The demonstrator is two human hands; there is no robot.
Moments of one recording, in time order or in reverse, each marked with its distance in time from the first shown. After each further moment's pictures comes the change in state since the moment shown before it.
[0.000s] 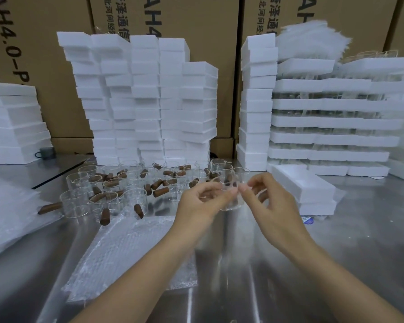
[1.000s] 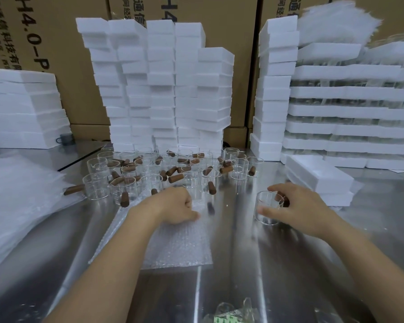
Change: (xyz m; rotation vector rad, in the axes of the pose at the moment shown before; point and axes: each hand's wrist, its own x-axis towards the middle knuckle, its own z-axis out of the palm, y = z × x) left_hand 0.030 -0.012 -0.102 1.214 -0.495 -0.214; right_hand 0.022 0.052 -0.026 -0.523 -0.437 0.046
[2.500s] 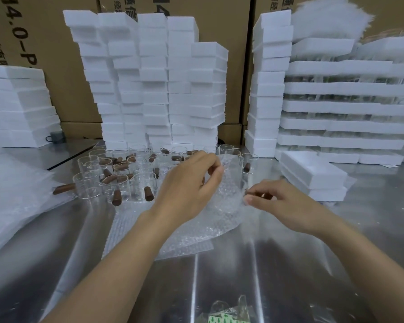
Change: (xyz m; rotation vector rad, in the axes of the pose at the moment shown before) left_hand -0.023 0.061 0.005 -0.188 0.761 0.449; right_hand -0.014 -0.039 -0.010 0.441 -0.118 -0.214
